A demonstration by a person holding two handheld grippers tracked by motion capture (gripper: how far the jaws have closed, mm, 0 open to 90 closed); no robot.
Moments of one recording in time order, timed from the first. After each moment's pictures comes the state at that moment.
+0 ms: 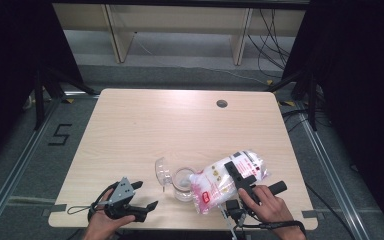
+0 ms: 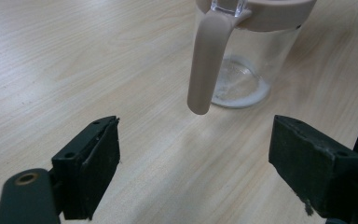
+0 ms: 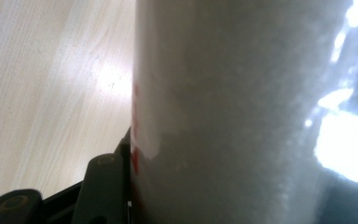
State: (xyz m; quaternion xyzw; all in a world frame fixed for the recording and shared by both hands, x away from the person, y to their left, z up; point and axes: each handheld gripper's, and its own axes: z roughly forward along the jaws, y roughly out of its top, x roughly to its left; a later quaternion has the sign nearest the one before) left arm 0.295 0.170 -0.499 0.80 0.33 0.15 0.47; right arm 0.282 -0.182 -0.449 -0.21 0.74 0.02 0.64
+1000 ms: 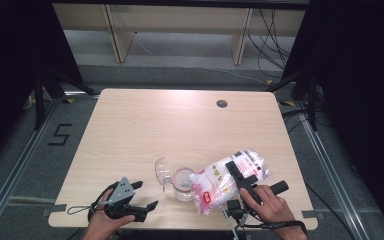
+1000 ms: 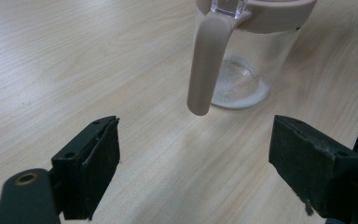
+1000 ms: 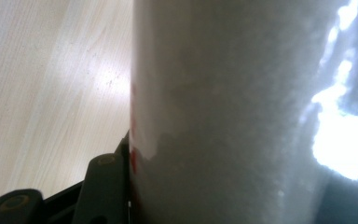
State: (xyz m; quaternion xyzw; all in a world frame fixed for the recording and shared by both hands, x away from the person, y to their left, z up) left arm 0.295 0.171 -0.499 0.81 0.33 0.15 0.47; right arm 0.282 -0.185 -0.449 -0.20 0.74 0.02 0.65
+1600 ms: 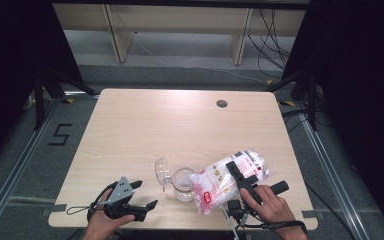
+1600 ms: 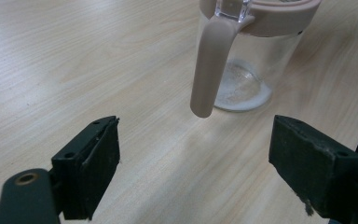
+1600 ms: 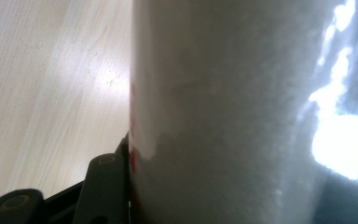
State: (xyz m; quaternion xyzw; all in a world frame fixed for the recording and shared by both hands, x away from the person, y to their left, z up) left arm 0.296 0.172 -0.498 0.80 0.33 0.15 0.47; right arm 0.283 -0.185 -0.447 -0.22 0.73 0.02 0.65
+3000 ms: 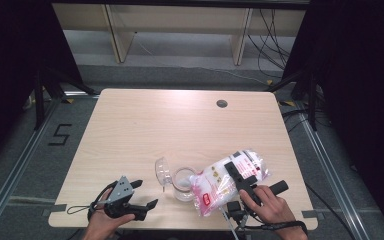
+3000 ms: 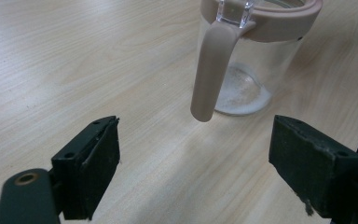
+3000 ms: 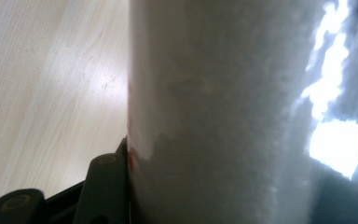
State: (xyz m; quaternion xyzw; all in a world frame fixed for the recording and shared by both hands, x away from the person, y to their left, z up) left arm 0.297 0.171 -0.498 0.80 0.34 0.15 0.48; right arm 0.280 -0.184 -0.444 -0.23 0.72 0.02 0.65
